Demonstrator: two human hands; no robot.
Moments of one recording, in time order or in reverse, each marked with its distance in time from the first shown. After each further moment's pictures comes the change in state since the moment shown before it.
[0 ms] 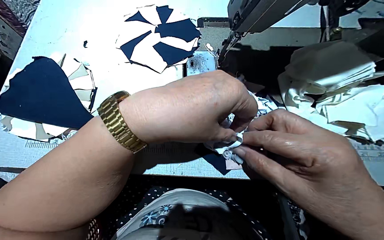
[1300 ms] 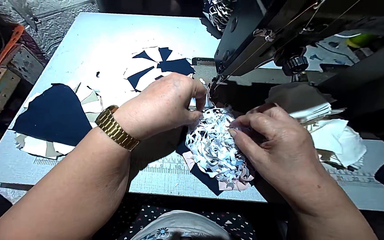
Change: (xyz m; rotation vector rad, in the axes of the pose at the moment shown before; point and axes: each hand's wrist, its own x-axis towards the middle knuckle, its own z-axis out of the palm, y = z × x) left_hand -0.011 -0.027 -0.024 0.198 0.253 -0.330; right_hand 0.037 0.023 0.007 -0.265 0.170 0.096
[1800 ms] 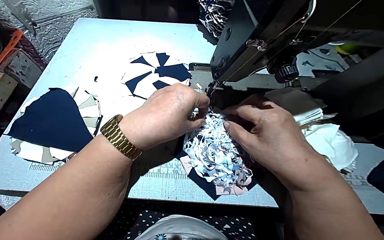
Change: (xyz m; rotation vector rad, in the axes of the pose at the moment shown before) left_hand 0.001 0.003 0.010 0.060 0.038 0.057; right_hand 0.028 0.011 0.001 -0.025 -0.090 0.002
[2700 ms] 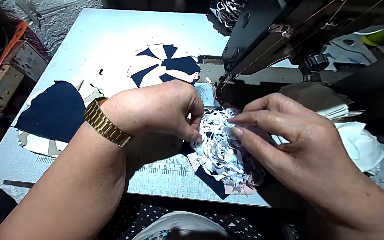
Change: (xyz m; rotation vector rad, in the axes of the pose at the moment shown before) left_hand -0.008 -0.005 -0.029 -0.247 -0.354 -0.033; right_hand -0.011 -0.019 -0.015 0.160 0.019 -0.208
